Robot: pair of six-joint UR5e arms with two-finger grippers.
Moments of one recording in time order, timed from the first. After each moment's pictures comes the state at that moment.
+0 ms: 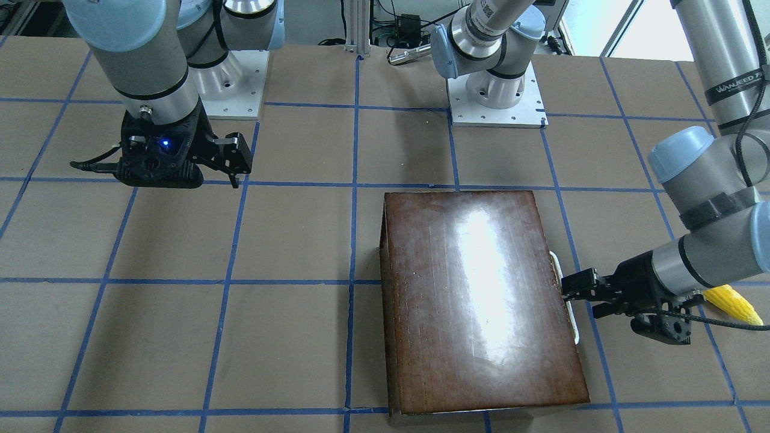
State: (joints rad) left arm -1.20 -2.03 -1.54 -1.29 1.23 0.55; right arm 1.65 -1.48 1.58 -1.62 -1.63 0.06
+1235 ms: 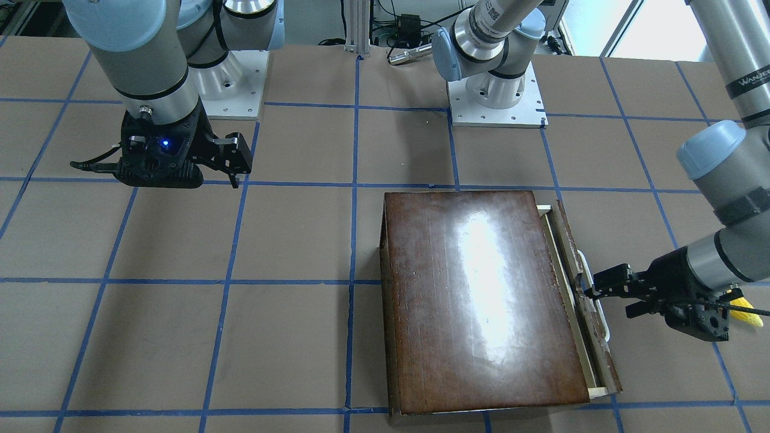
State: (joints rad) left arm -1.14 -2.03 -1.51 -1.31 1.27 0.65; right arm 1.65 -1.48 1.58 -1.62 -1.63 0.06
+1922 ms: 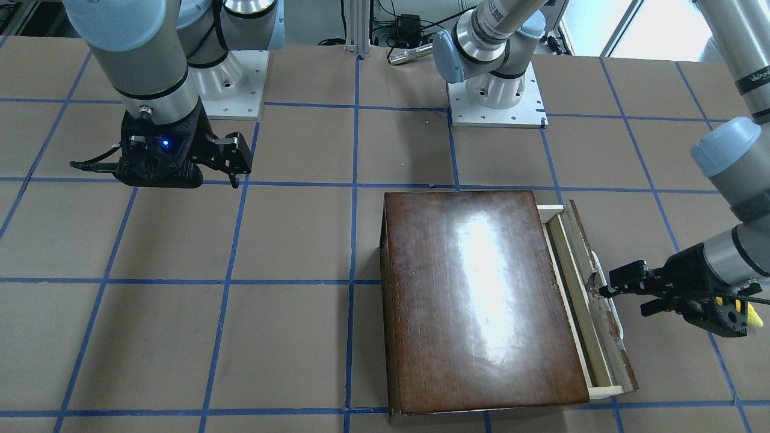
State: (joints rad) left arm -1.10 -2.02 -1.51 -1.31 1.28 0.70; right arm 1.65 -1.48 1.58 -1.63 -1.63 0.06
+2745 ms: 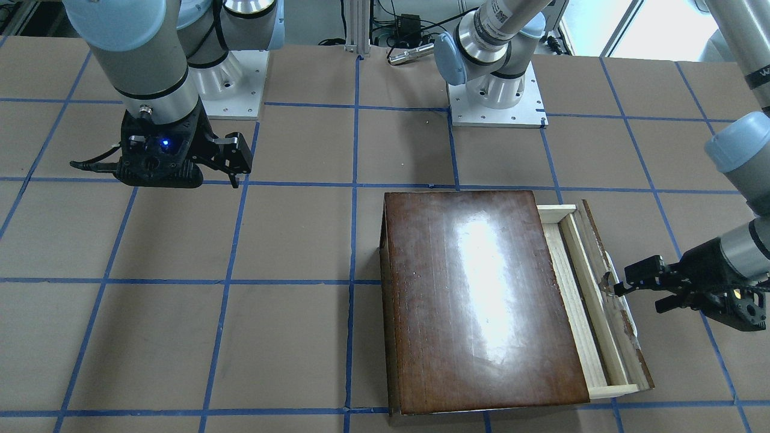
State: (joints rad) left arm -1.06 -2.02 -1.51 -1.31 1.28 0.75; right arm 1.65 -1.48 1.58 -1.62 -1.63 0.06
